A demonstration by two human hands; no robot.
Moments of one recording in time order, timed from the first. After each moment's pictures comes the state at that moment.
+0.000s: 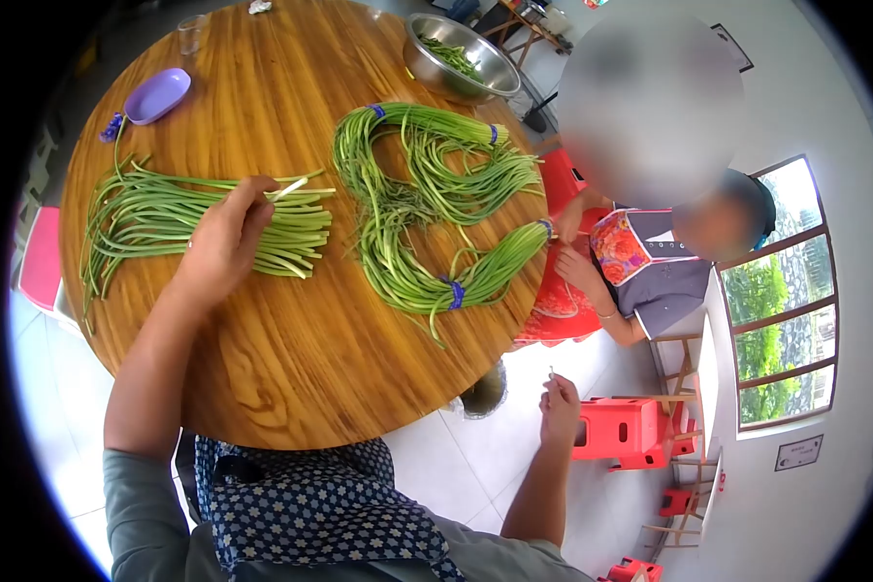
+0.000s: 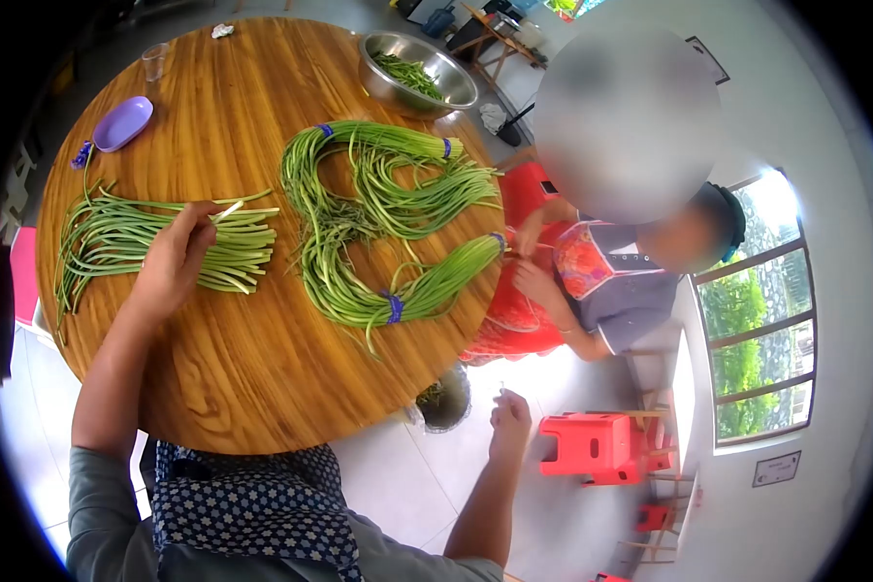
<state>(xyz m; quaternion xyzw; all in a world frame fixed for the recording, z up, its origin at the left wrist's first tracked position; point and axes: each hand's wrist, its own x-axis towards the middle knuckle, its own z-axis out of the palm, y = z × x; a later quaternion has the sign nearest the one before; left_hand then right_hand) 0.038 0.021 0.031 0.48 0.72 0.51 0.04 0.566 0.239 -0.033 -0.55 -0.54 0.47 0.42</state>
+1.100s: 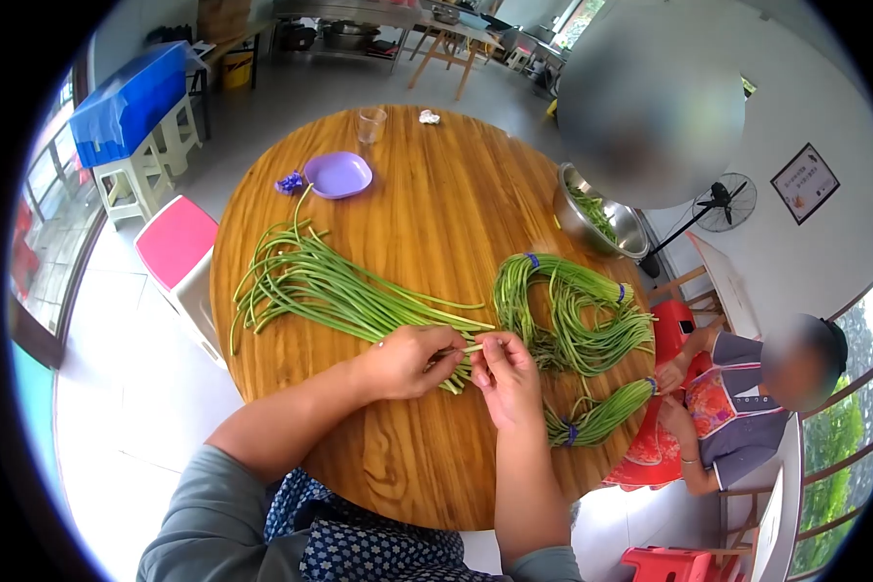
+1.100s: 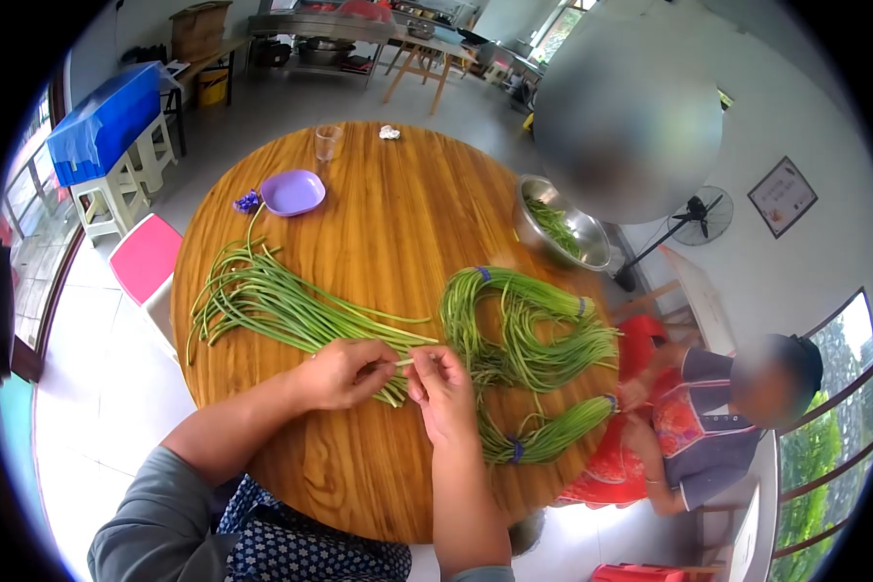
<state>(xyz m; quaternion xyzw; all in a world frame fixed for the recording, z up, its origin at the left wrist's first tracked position) 0.040 0.013 0.028 0.57 0.61 0.55 0.04 0.164 0.161 0.034 -0.17 -0.52 0.81 0.19</state>
